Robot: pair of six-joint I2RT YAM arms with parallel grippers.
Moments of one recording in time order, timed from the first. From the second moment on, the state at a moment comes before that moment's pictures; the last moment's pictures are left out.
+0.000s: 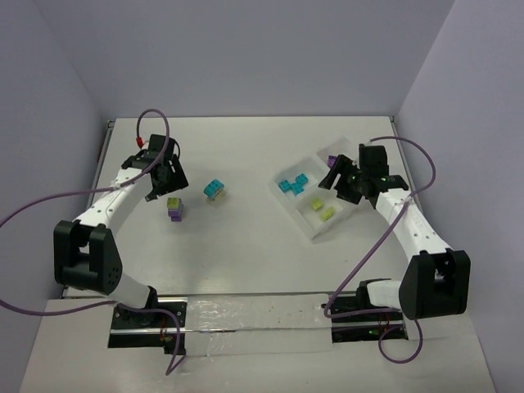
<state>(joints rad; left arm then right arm) -0.23 1.51 1.17 -0.73 -0.33 -0.55 0.07 1.27 0.94 -0.50 -0.22 0.57</state>
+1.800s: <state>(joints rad) -0.23 1.38 1.32 -0.72 0.14 -0.39 0.13 1.29 1.05 -0.49 -0.38 0.54</state>
